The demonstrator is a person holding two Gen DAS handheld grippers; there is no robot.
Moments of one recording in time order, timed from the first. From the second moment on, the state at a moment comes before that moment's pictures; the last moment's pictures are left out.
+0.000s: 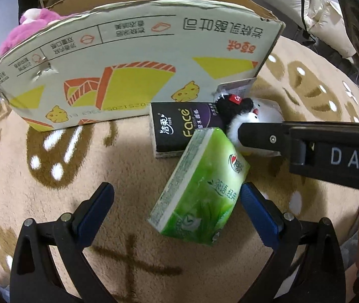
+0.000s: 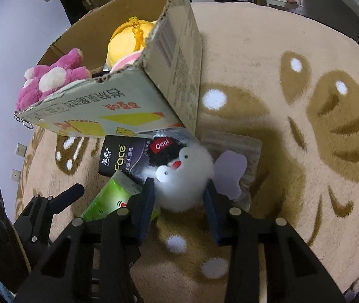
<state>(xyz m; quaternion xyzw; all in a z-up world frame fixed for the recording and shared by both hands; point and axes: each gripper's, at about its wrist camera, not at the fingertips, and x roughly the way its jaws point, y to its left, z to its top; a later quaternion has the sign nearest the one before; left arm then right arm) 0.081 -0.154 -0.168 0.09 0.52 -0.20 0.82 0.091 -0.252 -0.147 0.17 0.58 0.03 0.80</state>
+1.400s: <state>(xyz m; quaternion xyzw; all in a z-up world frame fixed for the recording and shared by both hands) 0.077 -0.083 -0.116 0.03 0.52 -0.14 0.84 0.073 -0.224 -0.126 0.14 0.55 0.08 0.82</state>
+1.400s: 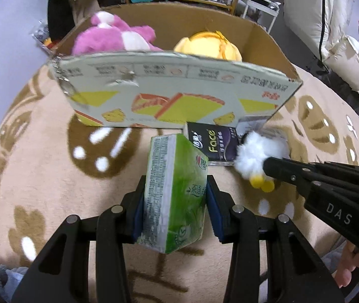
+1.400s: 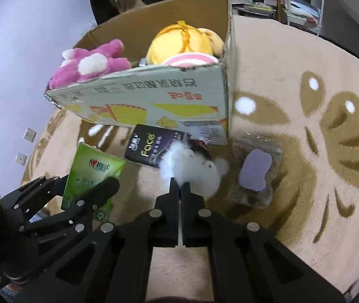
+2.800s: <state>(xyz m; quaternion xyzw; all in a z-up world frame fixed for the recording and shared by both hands) 0.130 -0.091 0.006 0.07 0.31 -0.15 0.94 0.073 -0.224 0.019 0.13 0.32 0.11 0.93</state>
